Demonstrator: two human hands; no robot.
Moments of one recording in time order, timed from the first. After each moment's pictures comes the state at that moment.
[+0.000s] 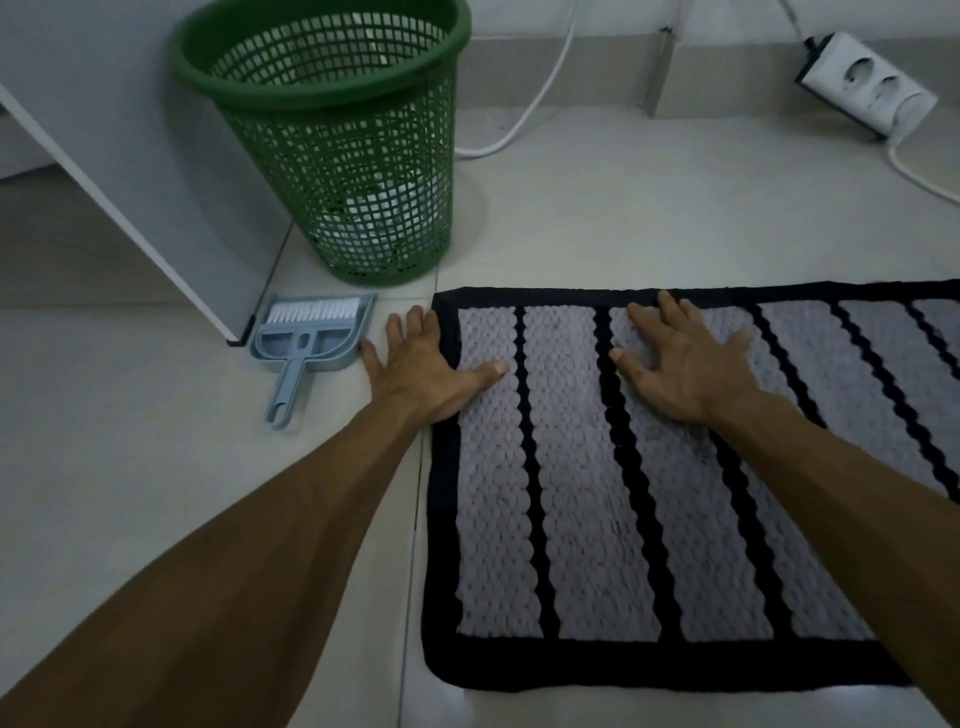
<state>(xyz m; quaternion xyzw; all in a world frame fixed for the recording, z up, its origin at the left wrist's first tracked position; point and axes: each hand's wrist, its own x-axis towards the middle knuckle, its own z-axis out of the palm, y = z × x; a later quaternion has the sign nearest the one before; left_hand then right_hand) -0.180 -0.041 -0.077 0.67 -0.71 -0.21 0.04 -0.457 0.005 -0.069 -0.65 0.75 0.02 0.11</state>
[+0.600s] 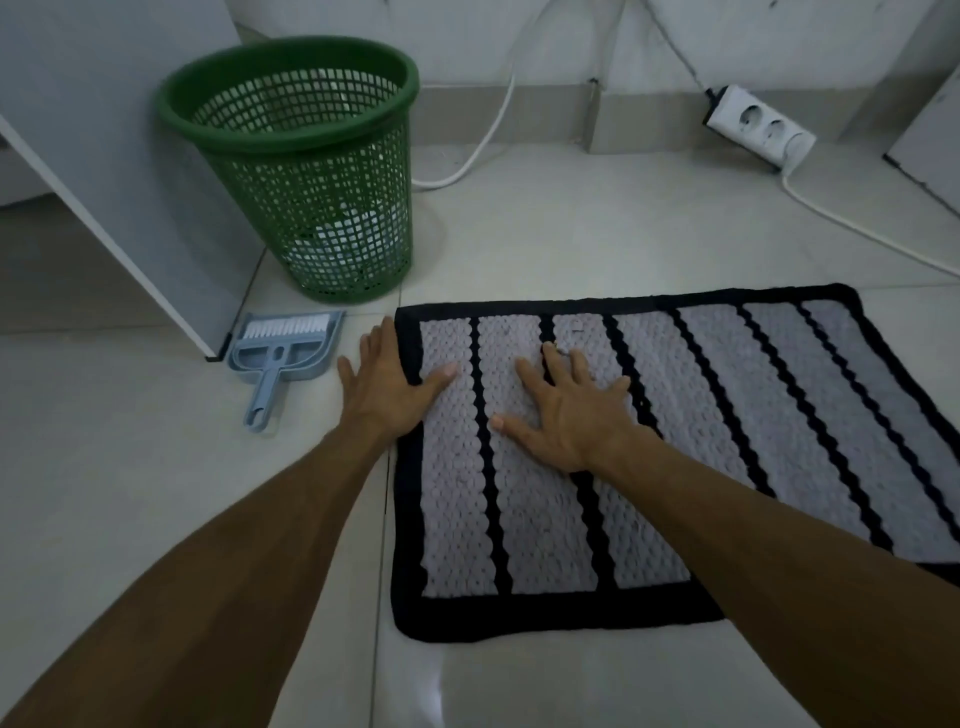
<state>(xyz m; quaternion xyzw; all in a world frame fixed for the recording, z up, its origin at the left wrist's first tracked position) -0.176 -0.019 -0.080 0.64 -0.72 -0.22 0.15 -0.388 0.058 -0.054 -0.69 0.70 0.09 0.15</state>
